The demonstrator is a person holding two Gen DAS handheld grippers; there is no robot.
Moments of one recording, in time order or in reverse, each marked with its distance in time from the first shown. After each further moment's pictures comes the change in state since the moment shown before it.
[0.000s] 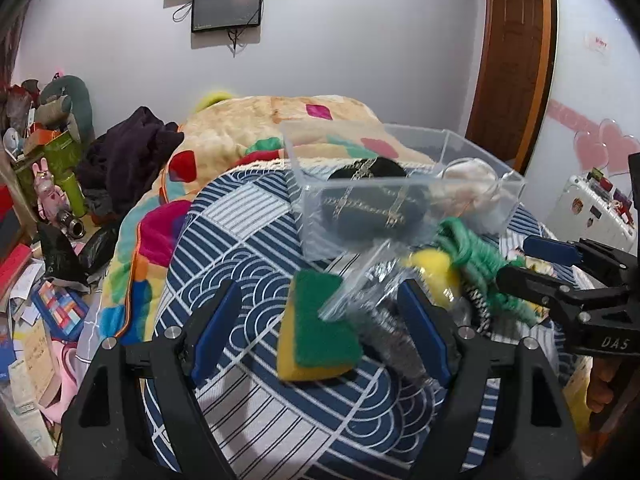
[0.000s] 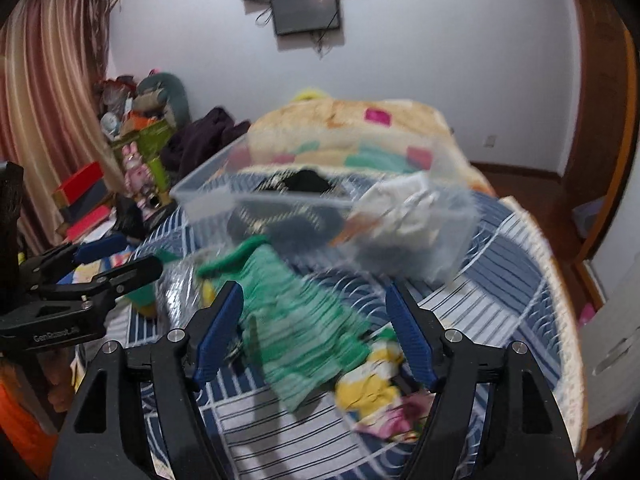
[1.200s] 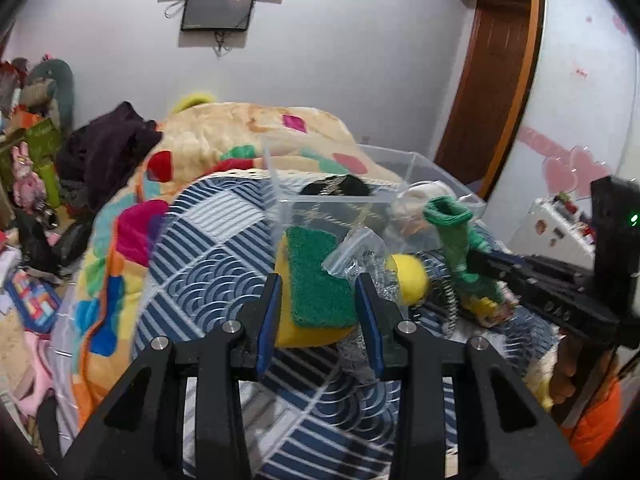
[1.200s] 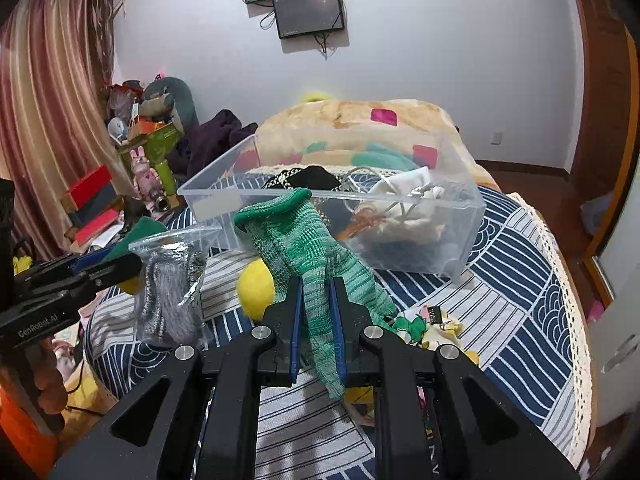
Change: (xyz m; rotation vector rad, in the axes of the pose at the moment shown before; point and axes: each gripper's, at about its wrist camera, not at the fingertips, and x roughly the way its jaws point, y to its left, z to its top) left arm -0.028 0.005 0.003 -0.064 -0.040 -0.165; right arm -0.012 -0.007 -0.005 0.026 -0.044 0.006
